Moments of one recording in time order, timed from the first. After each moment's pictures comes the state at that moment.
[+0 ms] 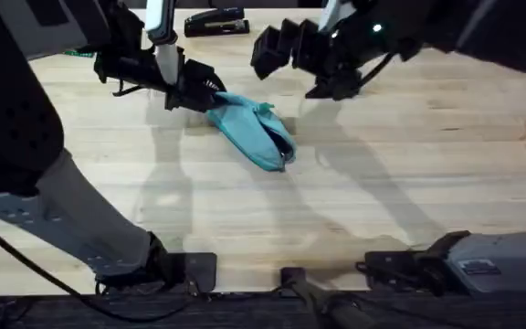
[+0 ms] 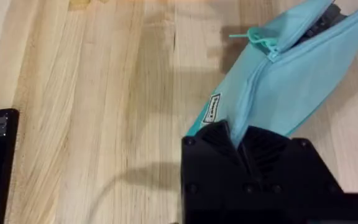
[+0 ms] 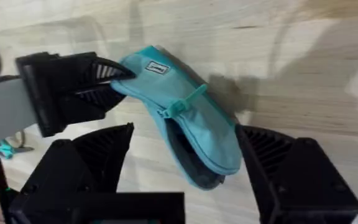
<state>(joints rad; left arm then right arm) 0.14 1.90 1.28 -0.98 0.98 1.76 0.56 1.57 1.36 -0.79 -0.14 0.78</state>
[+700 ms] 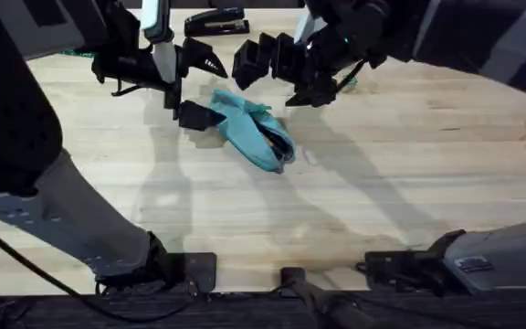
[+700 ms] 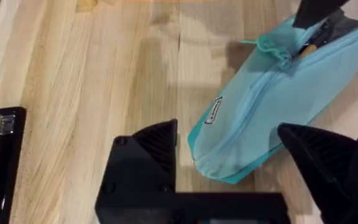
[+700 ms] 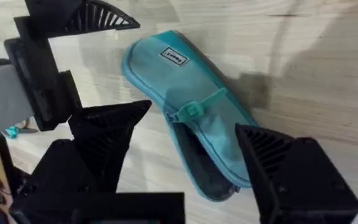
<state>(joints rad) 0.15 1.90 1.28 -0.97 1.00 1.76 0.61 1.65 1.36 -0.72 -0.21 0.79</state>
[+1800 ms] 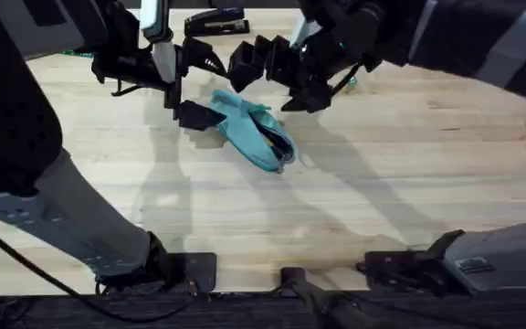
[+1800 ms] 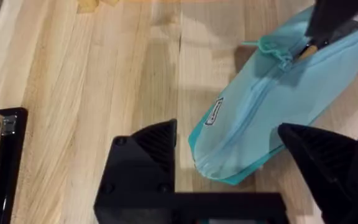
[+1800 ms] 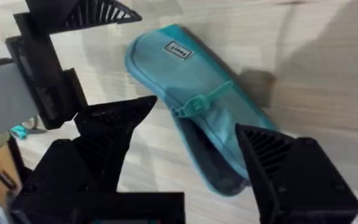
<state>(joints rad) 0.15 1.90 1.28 -0.97 1.00 1.76 0.63 1.65 1.36 -0.72 -0.21 0.87</state>
